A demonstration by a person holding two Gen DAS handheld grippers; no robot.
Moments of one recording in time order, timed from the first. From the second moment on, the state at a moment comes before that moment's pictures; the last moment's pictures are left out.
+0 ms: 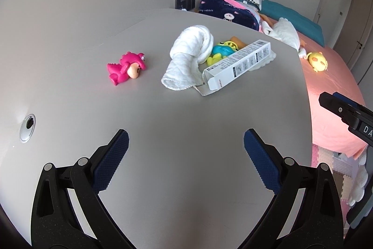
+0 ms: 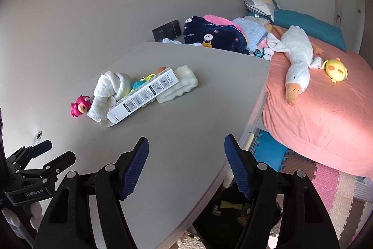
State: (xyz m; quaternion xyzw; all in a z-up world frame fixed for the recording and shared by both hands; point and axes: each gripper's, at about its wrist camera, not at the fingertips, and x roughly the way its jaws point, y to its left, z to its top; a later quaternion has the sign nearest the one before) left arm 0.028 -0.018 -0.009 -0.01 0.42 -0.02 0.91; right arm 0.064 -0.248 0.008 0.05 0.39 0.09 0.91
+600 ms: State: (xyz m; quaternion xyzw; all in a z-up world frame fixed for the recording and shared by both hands) left arm 0.056 0.041 -0.024 -0.02 0.42 0.04 0.91; right arm 0.099 -0.202 -0.002 0.11 0.40 0.11 0.90
